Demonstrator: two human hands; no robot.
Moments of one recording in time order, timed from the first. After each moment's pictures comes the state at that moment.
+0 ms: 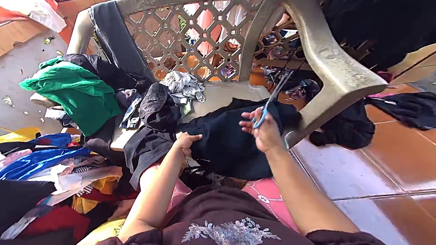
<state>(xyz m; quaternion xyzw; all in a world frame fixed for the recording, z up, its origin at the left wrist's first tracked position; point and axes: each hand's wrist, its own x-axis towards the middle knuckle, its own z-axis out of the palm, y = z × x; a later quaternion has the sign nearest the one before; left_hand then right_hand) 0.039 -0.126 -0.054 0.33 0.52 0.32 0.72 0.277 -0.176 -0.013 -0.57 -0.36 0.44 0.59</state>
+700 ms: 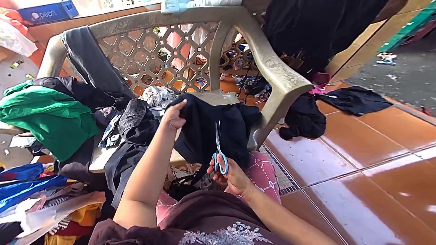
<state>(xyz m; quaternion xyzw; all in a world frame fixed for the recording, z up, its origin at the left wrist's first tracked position) 0.108 -0.076 0.052 0.35 0.37 0.46 0.73 0.244 -0.275 -0.047 -0.48 -0.31 0.63 0.52</state>
